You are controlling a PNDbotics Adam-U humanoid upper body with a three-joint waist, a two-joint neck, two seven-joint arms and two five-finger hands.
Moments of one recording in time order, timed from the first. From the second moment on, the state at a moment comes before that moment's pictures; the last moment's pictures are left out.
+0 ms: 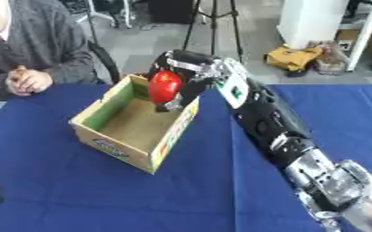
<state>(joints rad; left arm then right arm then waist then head) -0.27 0.13 -0.31 -1.73 0.00 -0.14 0.12 -1.00 -0.55 0.16 -0.88 0.58 -0.65 0.38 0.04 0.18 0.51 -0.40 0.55</state>
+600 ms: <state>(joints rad) -0.28 0.10 -0.32 -1.74 0.01 -0.14 0.09 -0.98 -0.51 0.17 -0.79 0.77 -0.72 0.37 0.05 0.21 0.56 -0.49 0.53</state>
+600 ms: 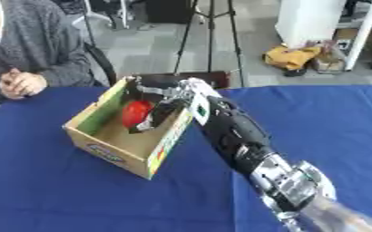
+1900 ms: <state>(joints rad) -0.20 0.12 -0.26 -1.72 0.00 -0.17 0.18 -0.55 -0.66 0.10 -1.61 -0.23 -0.35 0.31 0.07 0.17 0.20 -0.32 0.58</state>
